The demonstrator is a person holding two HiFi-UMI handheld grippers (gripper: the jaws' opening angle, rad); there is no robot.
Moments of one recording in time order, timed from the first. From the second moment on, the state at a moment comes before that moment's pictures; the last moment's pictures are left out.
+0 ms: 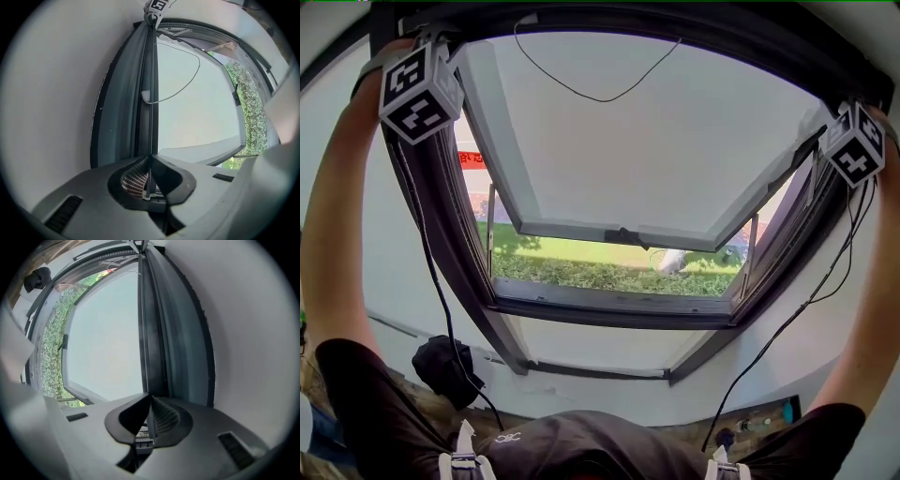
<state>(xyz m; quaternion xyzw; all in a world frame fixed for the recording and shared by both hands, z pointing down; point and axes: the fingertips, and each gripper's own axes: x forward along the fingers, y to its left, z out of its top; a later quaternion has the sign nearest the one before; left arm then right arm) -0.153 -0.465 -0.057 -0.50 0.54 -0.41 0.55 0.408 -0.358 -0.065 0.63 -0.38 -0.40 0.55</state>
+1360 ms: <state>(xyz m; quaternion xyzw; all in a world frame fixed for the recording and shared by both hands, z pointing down) -0.149 -0.462 0.183 -0.59 0.39 -0.54 0.46 0.415 -0.361 0.167 0.53 -0.48 -0.30 0.64</state>
